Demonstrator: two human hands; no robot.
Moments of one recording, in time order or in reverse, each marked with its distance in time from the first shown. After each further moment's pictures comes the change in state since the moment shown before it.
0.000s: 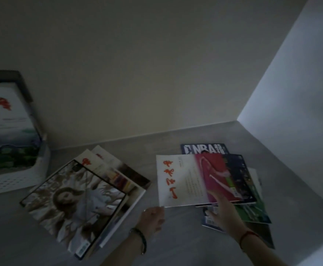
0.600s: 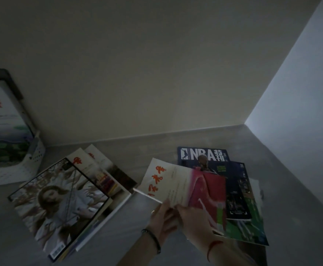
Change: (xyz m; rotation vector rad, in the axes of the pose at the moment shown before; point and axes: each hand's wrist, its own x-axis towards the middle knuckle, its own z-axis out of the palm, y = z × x) left_hand 0.037 -0.003 0.090 -0.462 -0.018 -0.015; right_hand 0.024 -0.026 0.011 -0.437 0.056 -0.408
